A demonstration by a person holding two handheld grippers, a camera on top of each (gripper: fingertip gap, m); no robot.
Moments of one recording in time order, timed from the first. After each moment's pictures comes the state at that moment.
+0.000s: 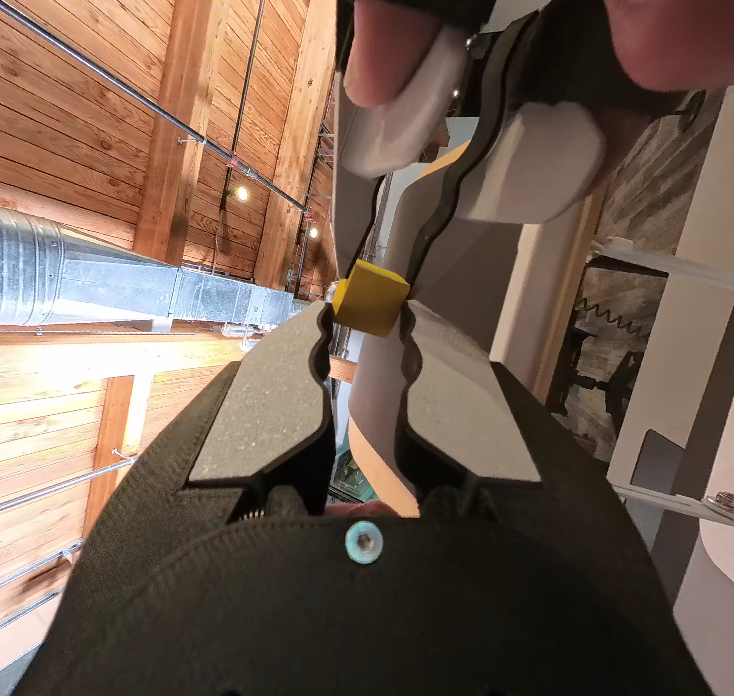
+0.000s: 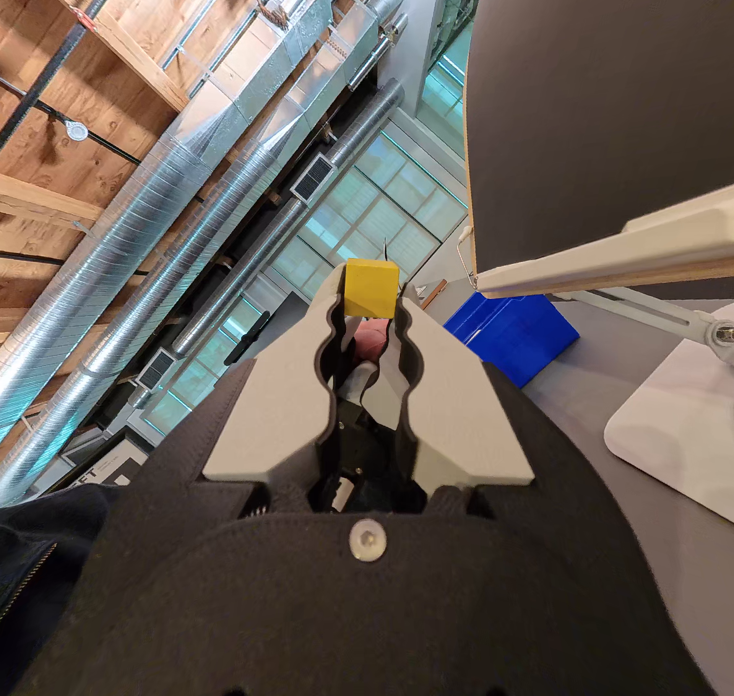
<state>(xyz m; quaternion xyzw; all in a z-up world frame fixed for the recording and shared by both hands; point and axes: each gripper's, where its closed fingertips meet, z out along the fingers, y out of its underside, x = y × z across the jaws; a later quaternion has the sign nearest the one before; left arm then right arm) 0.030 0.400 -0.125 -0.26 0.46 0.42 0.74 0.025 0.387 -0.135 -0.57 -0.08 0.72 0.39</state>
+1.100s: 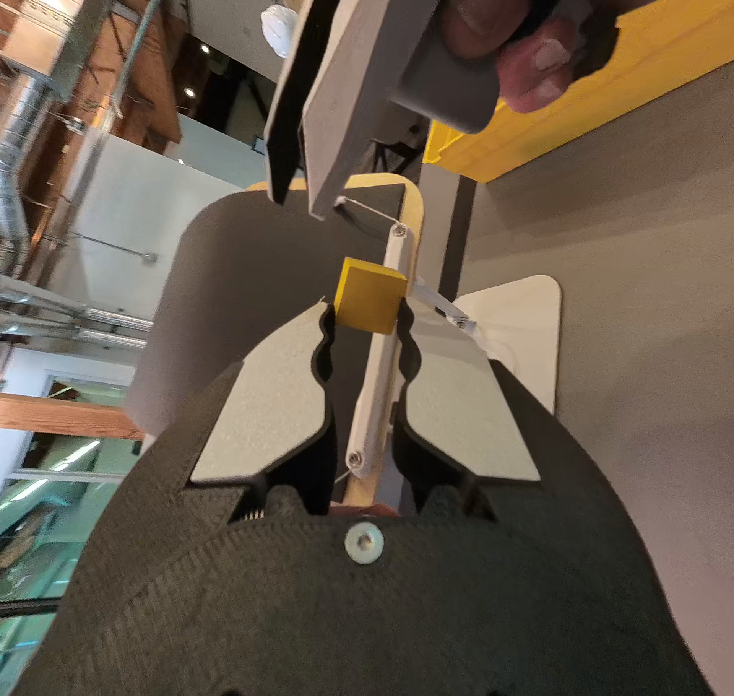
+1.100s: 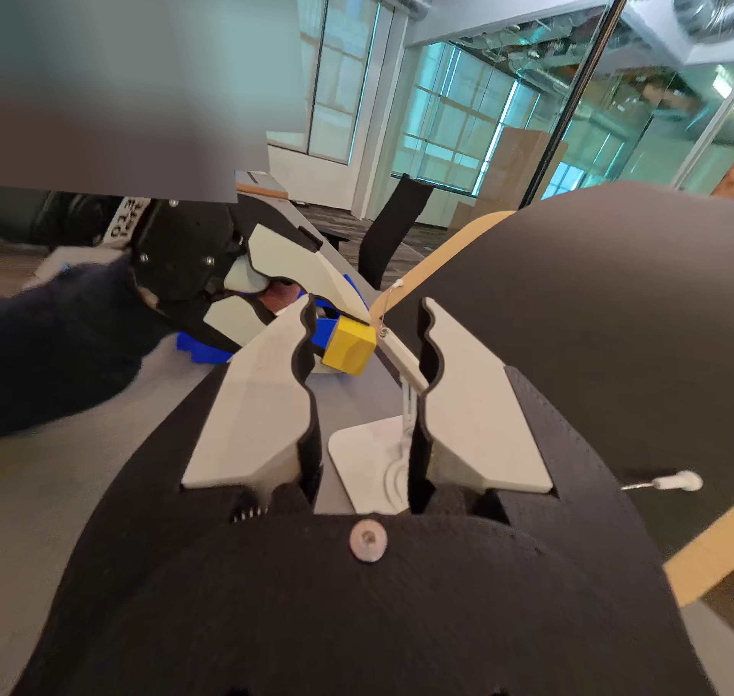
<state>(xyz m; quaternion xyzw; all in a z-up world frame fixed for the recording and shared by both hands) 0.027 0.368 -0.138 -0.47 0.62 0.12 0.62 0.035 0.350 -0.093 -0.52 -0.45 0.32 0.66</state>
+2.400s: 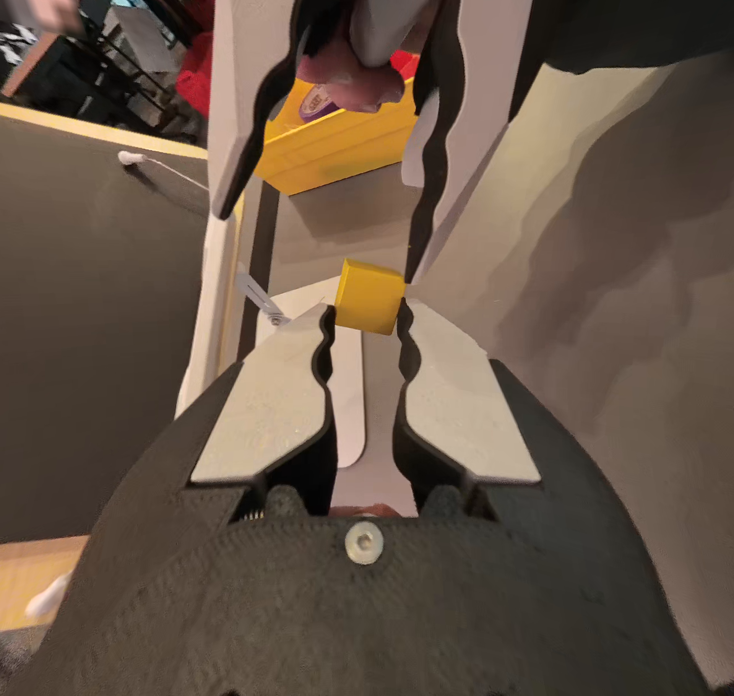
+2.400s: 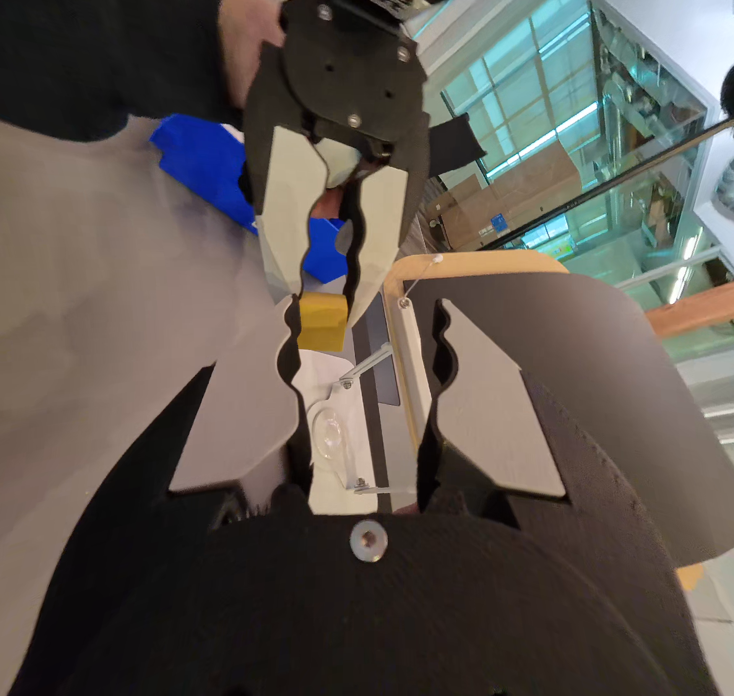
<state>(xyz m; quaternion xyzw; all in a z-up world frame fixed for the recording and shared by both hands) 0.008 0.321 -0.188 -0.55 0.69 -0.14 0.45 -0.003 0.315 -0.147 -0.41 -0.67 0.05 0.62</state>
